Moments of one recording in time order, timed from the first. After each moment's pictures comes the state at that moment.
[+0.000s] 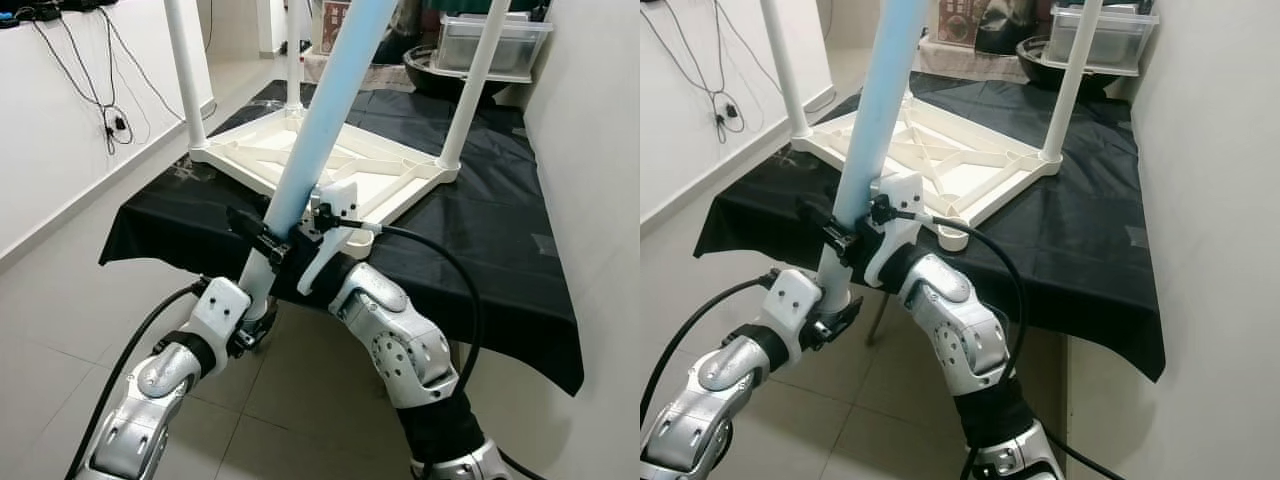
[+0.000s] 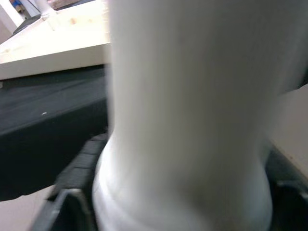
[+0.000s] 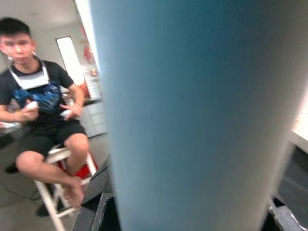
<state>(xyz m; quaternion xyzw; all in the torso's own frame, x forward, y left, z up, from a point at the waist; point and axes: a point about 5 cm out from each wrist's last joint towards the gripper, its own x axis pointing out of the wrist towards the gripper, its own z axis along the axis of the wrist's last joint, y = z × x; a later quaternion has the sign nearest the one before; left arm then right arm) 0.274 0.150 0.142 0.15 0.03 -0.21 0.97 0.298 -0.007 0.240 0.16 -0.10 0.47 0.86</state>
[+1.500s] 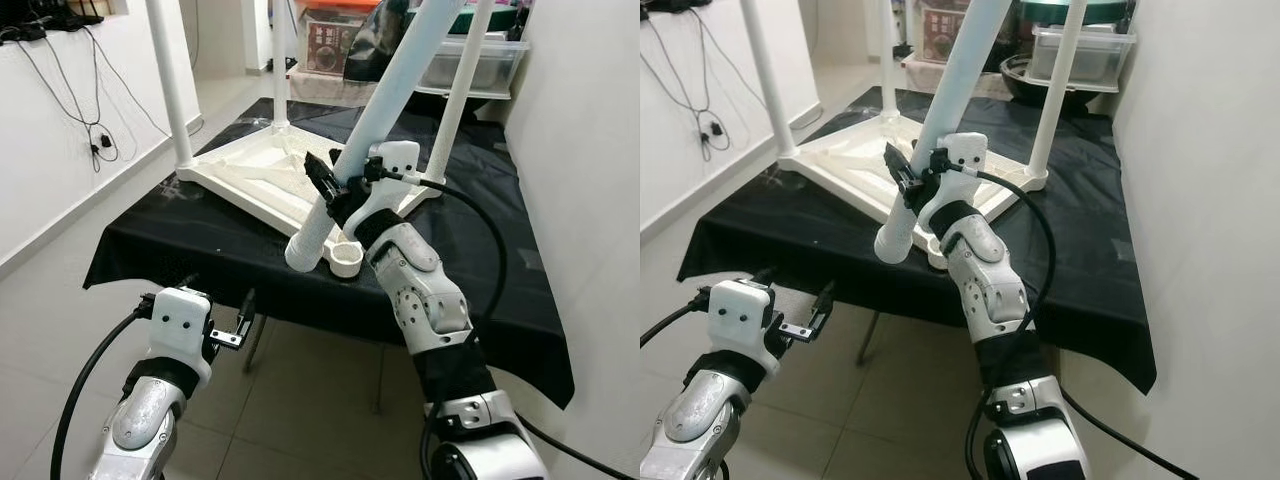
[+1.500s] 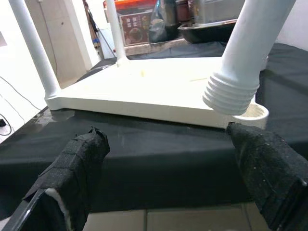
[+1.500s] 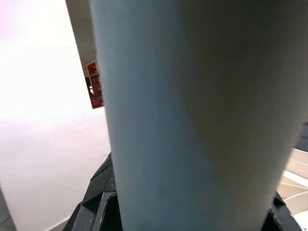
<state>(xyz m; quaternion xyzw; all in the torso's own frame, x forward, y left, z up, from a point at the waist) 0.234 0.159 0.166 0.06 -0.06 -0.07 0.99 0.357 -0.064 0.260 0.13 -0.16 0.27 0.94</state>
